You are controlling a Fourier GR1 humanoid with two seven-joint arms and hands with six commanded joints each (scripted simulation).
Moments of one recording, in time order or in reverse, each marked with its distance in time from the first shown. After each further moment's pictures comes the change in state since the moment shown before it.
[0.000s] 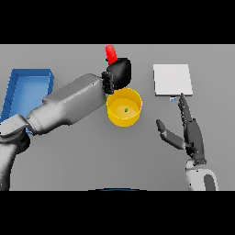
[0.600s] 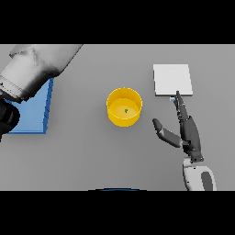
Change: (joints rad) left arm -0.386 0.108 0.240 0.283 0.099 0.046 -0.014; right arm -0.031 0.012 0.009 0.019 -0.012 0.013 -0.013
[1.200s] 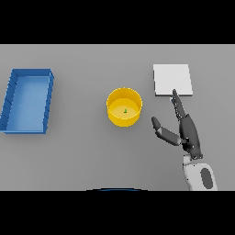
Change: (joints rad) left arm 0.219 0.251 0.678 0.288 0.660 0.088 0.280; right arm -0.032 -0.028 0.011 0.030 0.022 0.013 -0.010
